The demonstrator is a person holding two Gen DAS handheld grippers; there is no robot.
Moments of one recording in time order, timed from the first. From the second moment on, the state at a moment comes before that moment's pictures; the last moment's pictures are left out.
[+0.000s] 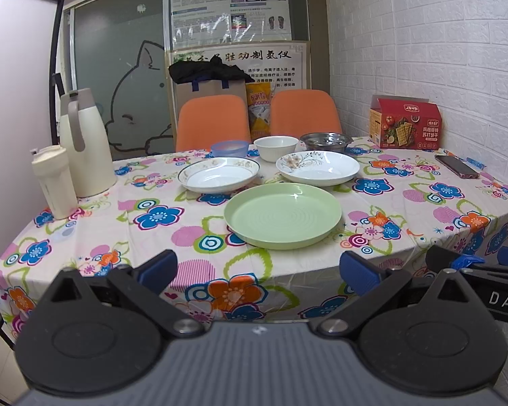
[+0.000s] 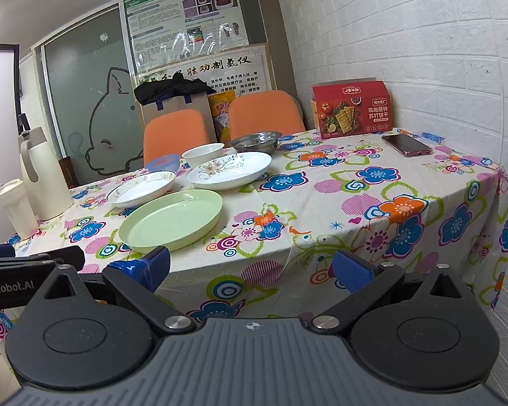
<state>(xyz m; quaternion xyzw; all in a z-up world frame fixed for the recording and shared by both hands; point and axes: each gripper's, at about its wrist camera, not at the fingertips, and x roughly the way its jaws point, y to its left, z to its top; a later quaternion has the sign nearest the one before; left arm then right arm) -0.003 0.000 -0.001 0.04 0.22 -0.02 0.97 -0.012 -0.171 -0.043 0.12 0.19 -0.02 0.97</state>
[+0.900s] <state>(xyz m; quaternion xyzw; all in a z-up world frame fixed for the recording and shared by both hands) -0.003 0.003 0.000 0.04 0.22 -0.02 0.97 -0.009 -0.169 -0.045 0.12 0.20 -0.01 0.97</state>
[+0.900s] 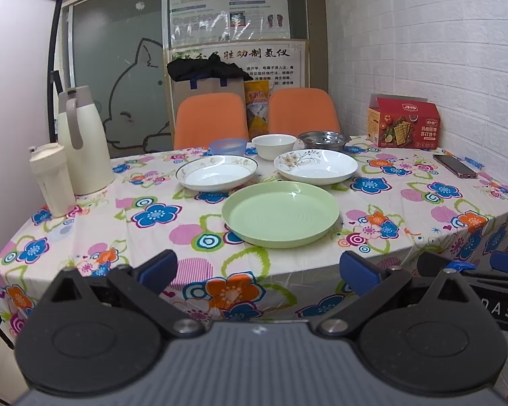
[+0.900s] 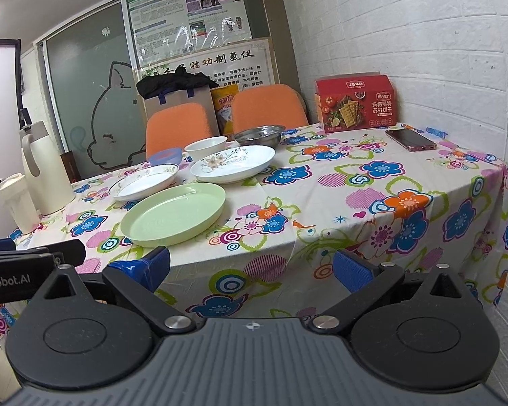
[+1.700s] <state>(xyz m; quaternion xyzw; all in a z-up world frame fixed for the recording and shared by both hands) 0.040 0.003 -0.024 0.02 0.27 -0.04 0.96 0.011 -0.175 -0.062 0.12 0.24 -0.02 0.96</state>
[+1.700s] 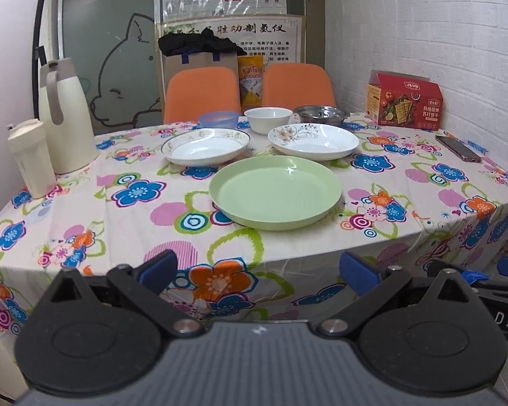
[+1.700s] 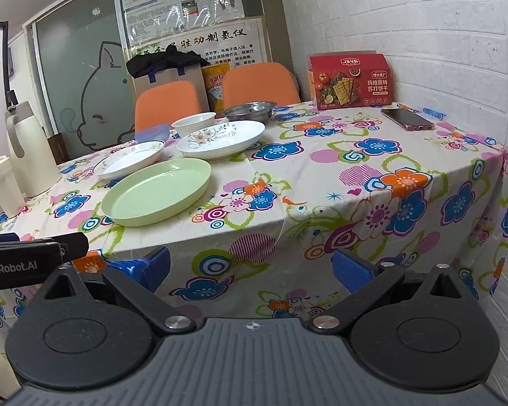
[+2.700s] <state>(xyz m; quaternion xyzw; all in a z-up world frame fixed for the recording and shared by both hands) 0.246 0.065 -0.040 -0.04 0.38 -0.02 0.93 0.225 -0.139 -0.062 0.02 0.34 0.07 0.94</state>
